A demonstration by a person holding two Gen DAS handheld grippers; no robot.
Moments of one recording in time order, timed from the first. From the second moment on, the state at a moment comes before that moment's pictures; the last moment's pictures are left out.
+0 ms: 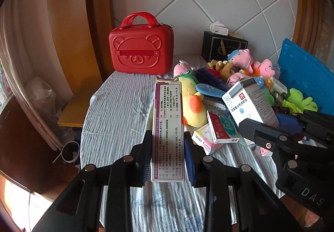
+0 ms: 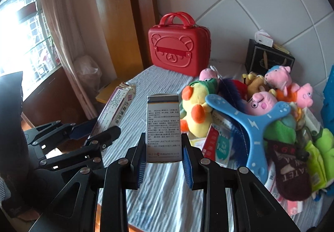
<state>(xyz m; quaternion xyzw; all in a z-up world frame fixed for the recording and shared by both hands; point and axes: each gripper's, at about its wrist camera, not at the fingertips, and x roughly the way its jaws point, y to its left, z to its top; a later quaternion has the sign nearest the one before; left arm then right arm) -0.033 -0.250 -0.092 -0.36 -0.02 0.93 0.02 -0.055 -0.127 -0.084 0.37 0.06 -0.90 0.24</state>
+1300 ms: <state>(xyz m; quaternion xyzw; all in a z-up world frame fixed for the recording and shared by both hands) 0.029 0.194 0.016 -0.23 0.03 0.95 0.19 0.056 0.319 0.043 0.25 0.03 -0.97 0.06</state>
